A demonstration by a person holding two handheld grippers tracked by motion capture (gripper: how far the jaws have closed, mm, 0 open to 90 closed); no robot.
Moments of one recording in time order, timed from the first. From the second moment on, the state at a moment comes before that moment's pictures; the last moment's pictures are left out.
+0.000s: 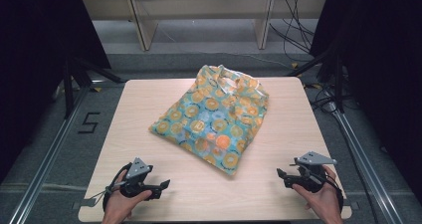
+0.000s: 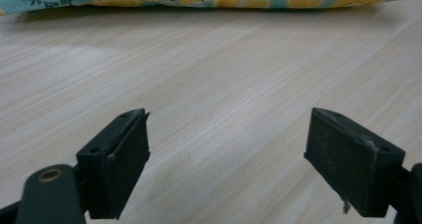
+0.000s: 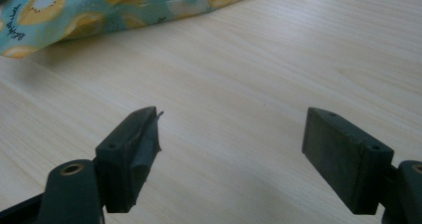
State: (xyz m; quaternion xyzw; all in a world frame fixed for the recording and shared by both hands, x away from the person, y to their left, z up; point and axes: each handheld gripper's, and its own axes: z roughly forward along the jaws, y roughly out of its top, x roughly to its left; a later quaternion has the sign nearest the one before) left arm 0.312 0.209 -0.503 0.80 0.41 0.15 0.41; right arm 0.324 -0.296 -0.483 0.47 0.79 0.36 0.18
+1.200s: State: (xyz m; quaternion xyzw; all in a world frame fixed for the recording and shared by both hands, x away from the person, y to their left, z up) left arm 0.315 0.210 -0.498 0.82 0.36 0.19 0.41; right arm 0.331 -0.289 -0.476 0.42 0.79 0.38 0.23
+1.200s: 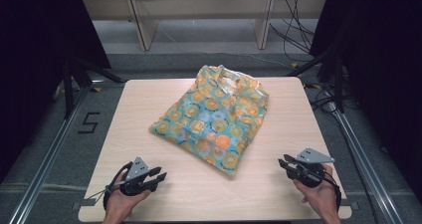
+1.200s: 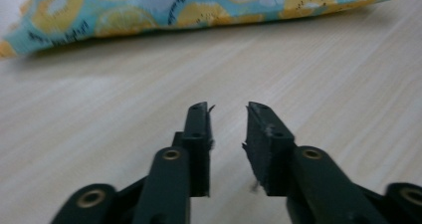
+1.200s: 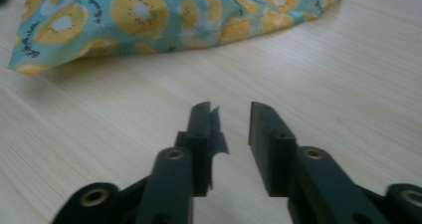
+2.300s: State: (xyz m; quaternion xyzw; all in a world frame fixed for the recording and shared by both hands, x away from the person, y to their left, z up) left arm 0.399 0.154 -0.500 0.81 0.37 0.20 0.41; right arm 0.467 -0.216 -0.484 0.35 0.83 0.36 0.24
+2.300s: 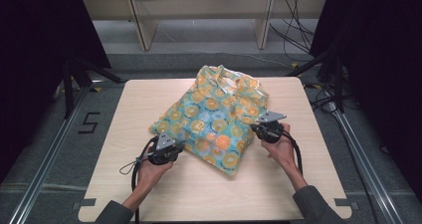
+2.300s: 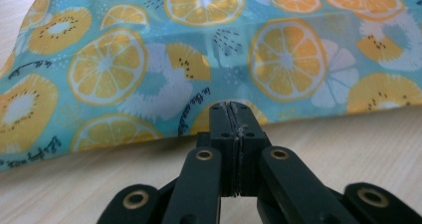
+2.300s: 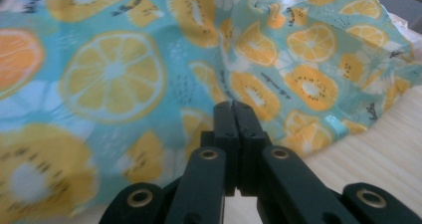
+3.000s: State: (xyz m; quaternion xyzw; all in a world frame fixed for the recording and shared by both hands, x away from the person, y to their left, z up) left arm 0.446 0.133 -0.500 0.81 0.40 0.18 0.39; right arm 0.473 -0.200 -0.507 0.33 0.87 0.33 0.16
